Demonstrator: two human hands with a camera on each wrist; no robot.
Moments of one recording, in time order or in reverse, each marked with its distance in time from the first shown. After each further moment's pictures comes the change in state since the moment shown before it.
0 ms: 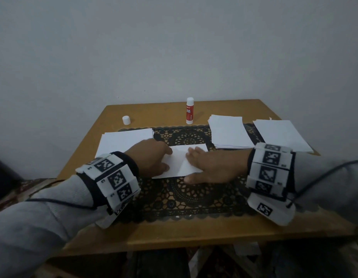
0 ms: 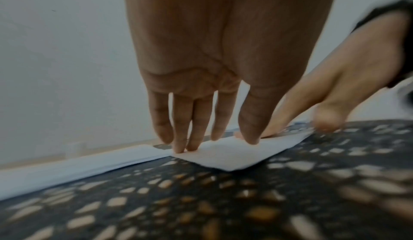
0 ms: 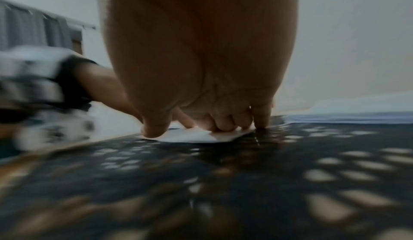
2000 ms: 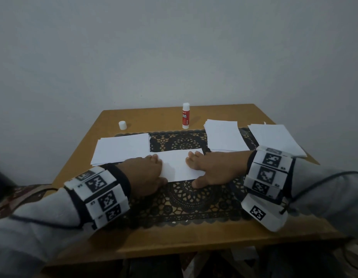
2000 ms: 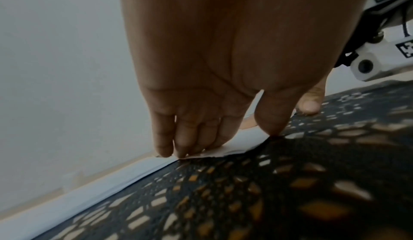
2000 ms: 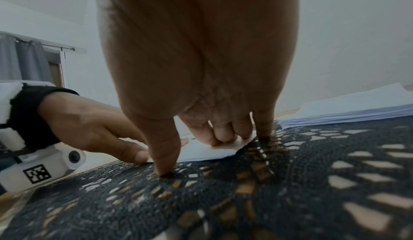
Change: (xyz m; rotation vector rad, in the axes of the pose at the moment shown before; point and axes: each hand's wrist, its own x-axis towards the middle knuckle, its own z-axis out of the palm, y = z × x) left_hand -0.013 0.005 0.011 0.205 -0.238 -0.012; right_hand -0.002 0.010 -0.005 -0.065 -0.006 0.019
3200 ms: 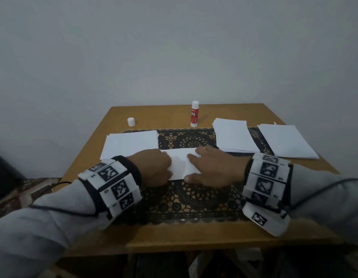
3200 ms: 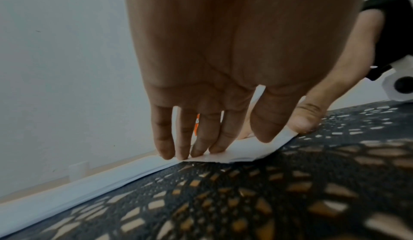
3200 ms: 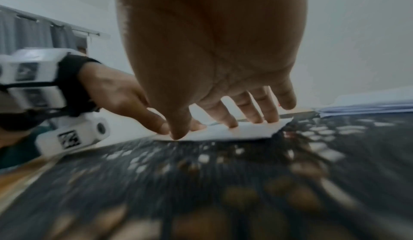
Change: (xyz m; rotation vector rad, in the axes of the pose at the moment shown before) left_hand 0.014 -0.011 0.001 -0.027 0.154 0.059; right_hand 0.010 -0.023 0.007 -0.016 0.169 0.083
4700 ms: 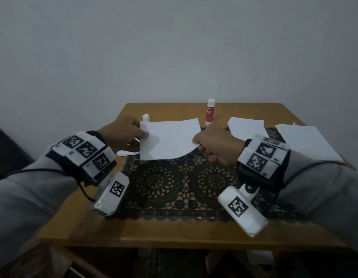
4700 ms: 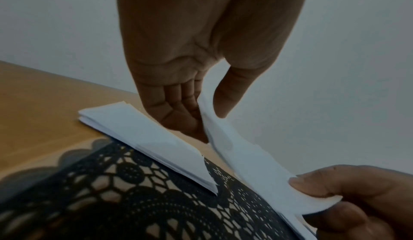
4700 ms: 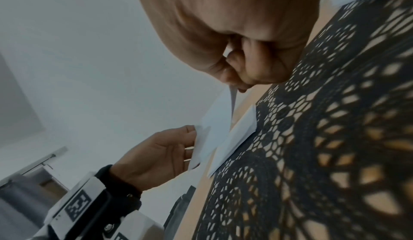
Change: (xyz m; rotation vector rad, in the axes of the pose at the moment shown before) left_hand -0.030 -0.083 -0.016 -1.277 0.310 -0.424; right_hand 0.031 -0.030 -0.039 1.384 0.260 0.391
